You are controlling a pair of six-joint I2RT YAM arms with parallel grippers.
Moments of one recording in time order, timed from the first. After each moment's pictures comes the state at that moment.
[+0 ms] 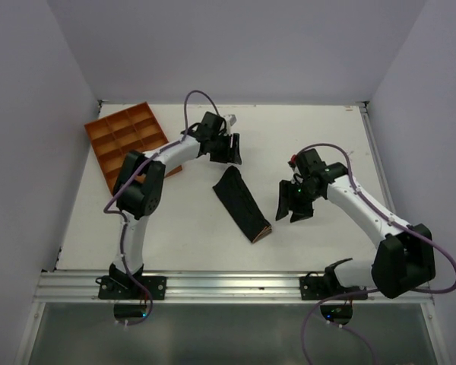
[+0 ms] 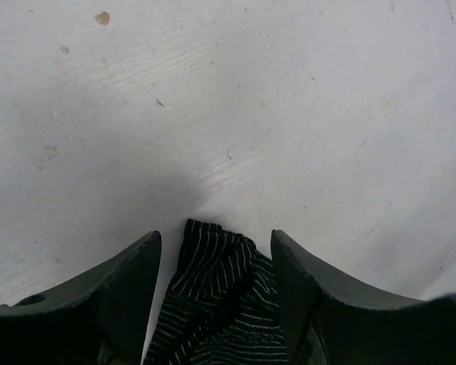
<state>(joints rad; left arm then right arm) -0.49 2.17 1.65 -0.36 0.31 -0.35 0.38 1.30 0.98 -0.97 -0.25 0.44</state>
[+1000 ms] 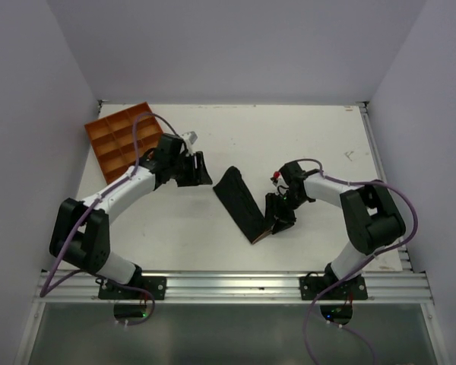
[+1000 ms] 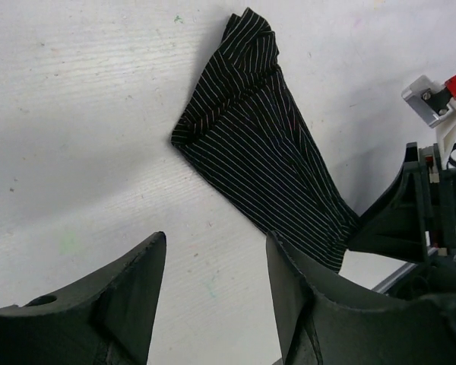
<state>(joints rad) -0.41 1.51 1.02 -0.38 0.29 -0.46 0.39 1.68 0.88 -0.67 -0.51 0.39</state>
